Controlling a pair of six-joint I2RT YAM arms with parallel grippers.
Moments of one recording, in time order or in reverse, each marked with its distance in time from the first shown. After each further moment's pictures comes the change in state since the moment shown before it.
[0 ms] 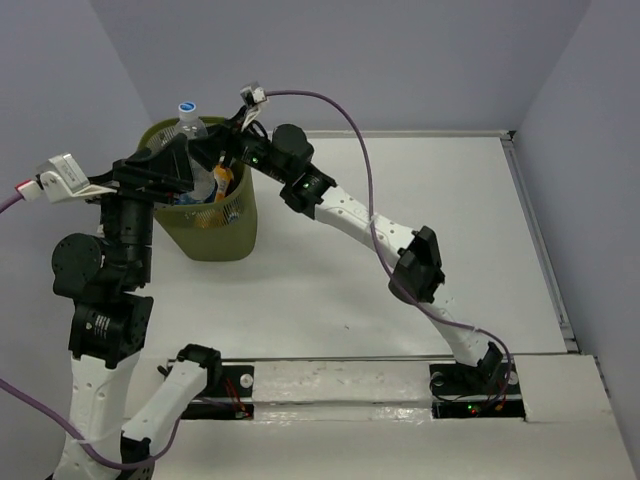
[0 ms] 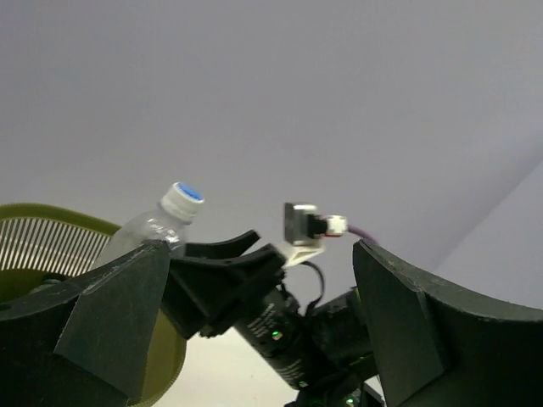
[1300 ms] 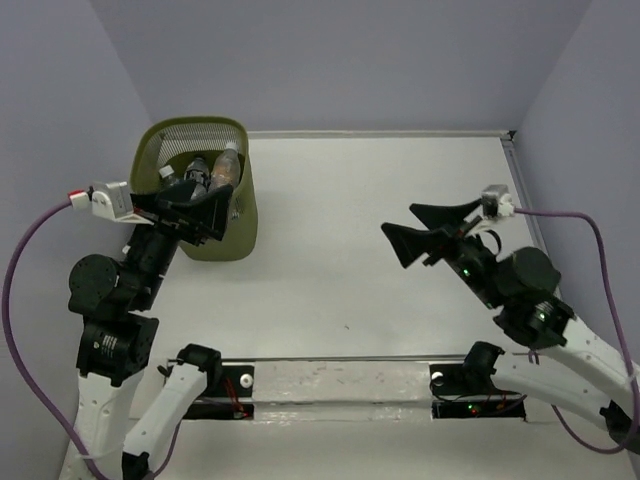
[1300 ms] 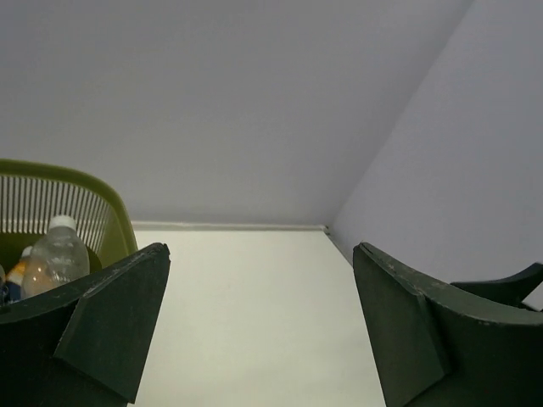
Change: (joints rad) left arm -0.031 -0.116 -0.136 -0.059 0.322 0.046; right arm 0.013 -1.661 -1.592 -0.264 0.449 -0.185
